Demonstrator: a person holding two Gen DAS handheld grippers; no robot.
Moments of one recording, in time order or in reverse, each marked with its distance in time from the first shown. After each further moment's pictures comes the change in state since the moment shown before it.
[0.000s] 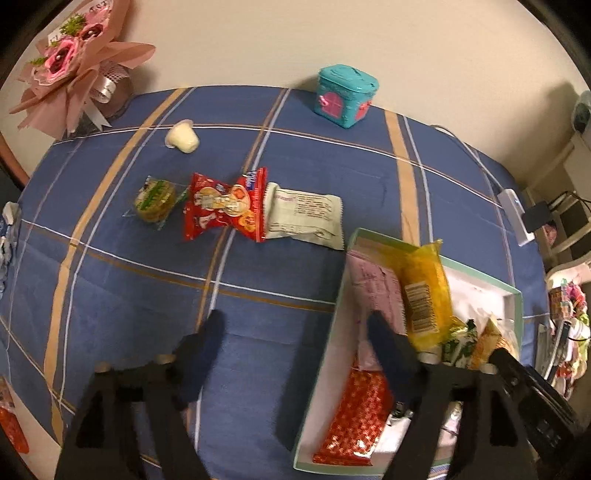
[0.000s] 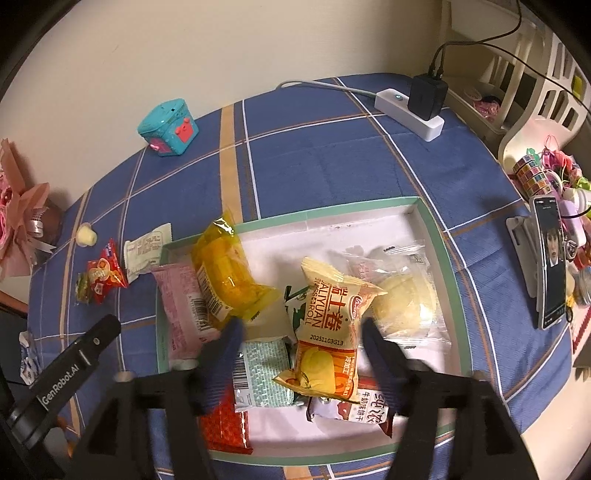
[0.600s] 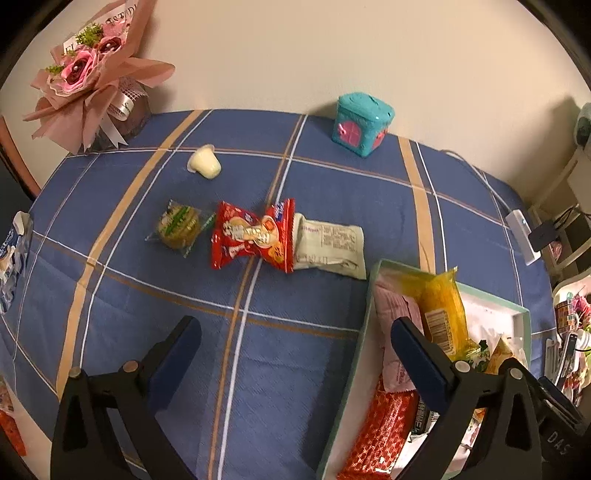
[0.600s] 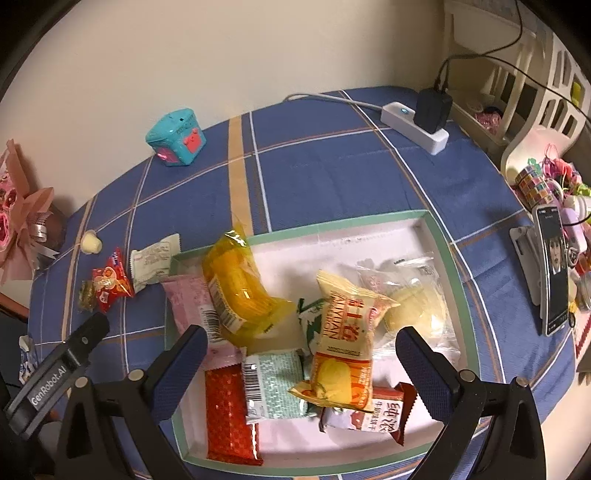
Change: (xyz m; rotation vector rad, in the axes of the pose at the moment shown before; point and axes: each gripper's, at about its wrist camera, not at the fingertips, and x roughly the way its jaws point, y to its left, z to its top) left arm -0.010 0.022 0.011 -0.007 -0.092 0.016; right arm -0.002 0.014 -0.001 -0.010 -0.055 0.005
